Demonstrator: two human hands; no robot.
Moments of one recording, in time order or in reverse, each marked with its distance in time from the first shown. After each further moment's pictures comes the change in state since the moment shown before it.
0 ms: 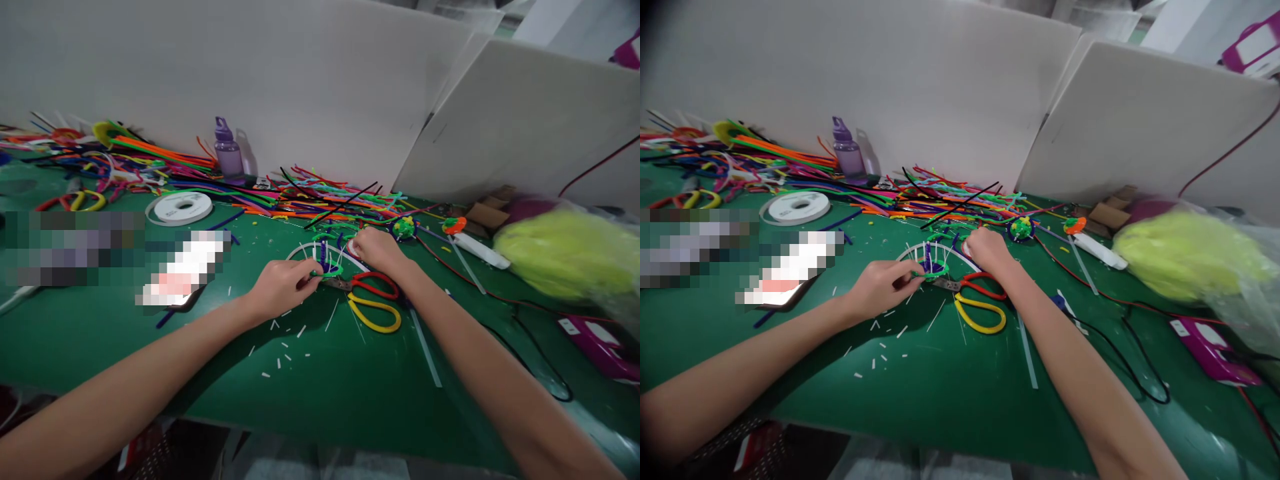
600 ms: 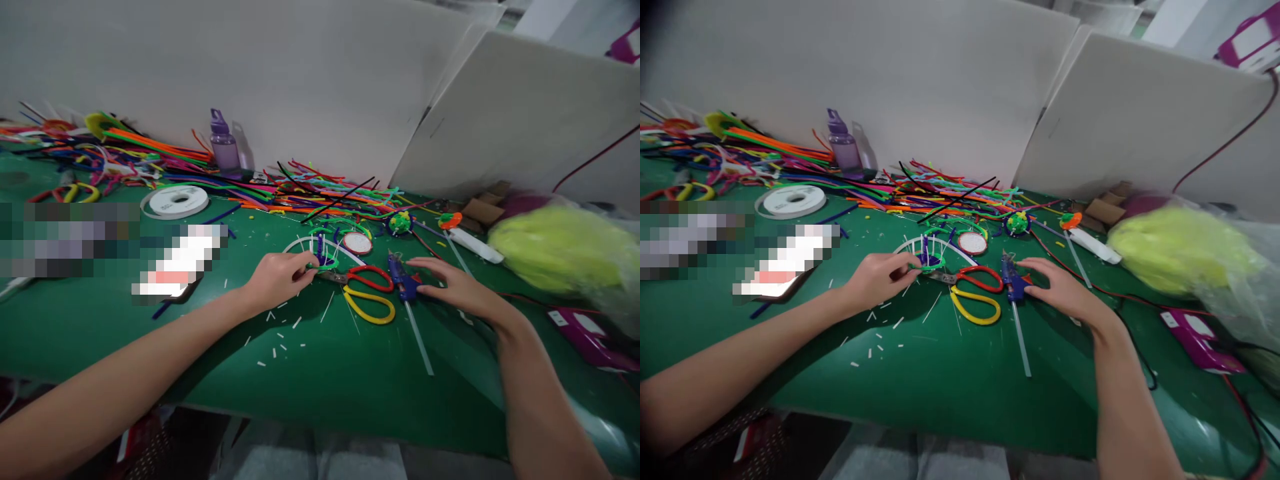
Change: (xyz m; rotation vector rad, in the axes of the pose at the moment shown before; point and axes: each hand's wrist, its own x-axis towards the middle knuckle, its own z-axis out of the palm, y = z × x) left_hand 0.001 0.003 0.000 -0.003 -0.023 -0.033; right_hand -0.142 0.080 0.008 0.653 -0.021 0.132
